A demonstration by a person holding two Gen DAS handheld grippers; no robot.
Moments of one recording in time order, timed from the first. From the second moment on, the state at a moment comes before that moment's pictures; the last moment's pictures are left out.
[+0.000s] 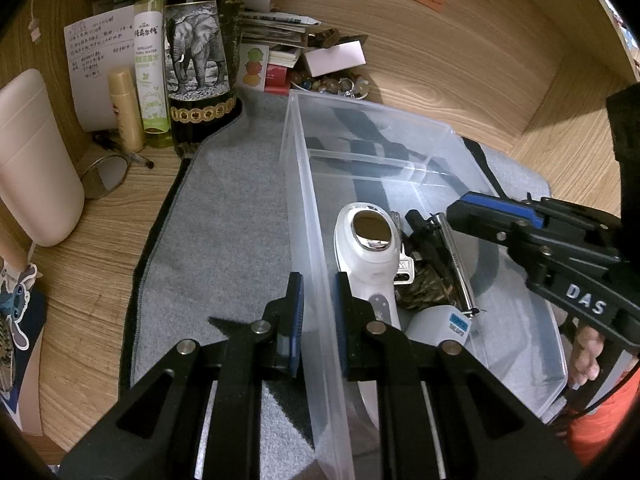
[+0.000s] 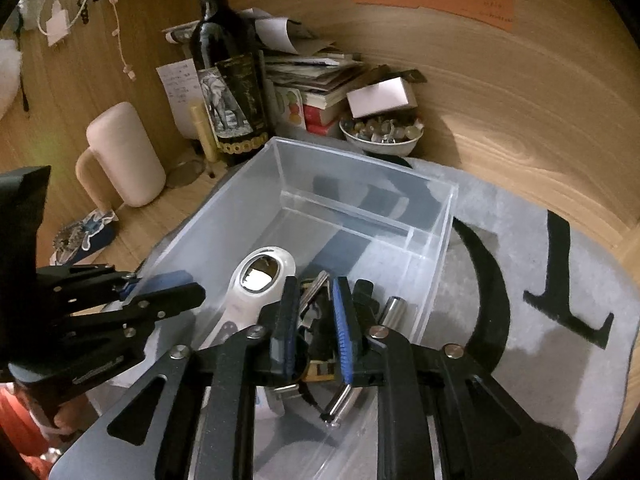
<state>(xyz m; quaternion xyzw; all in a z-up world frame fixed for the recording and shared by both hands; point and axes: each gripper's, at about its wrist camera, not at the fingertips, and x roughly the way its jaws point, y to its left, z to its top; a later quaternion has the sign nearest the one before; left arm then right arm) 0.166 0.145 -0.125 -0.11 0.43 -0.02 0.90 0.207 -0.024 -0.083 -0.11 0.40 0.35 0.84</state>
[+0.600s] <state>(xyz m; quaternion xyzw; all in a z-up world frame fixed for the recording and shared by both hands) 0.141 0.157 -0.096 -0.10 0.40 0.02 0.91 0.167 -0.092 -0.041 -0.05 0.32 0.31 0.89</state>
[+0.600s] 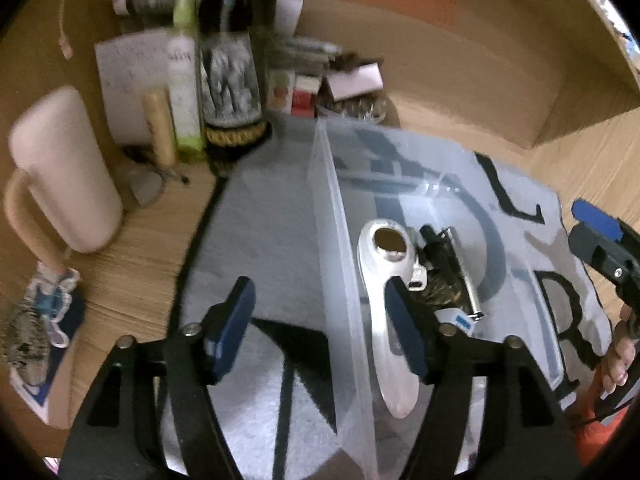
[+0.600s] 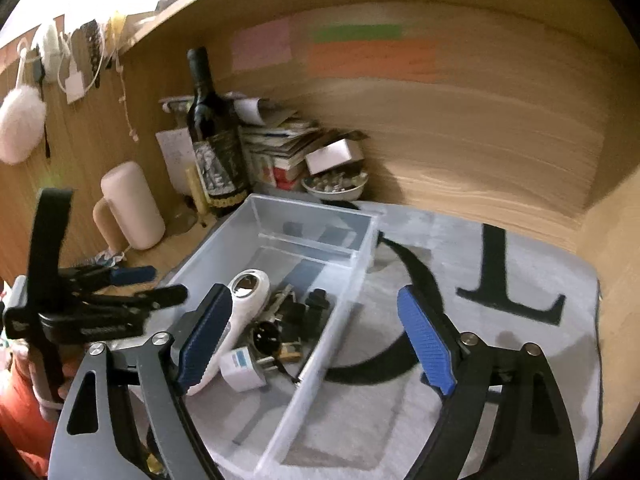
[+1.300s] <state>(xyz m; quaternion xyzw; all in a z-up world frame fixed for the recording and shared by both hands) 0.045 0.047 -0.006 -0.03 0.19 -0.01 0.98 0.070 -0.188 0.009 -0.03 0.17 0.24 0.96</state>
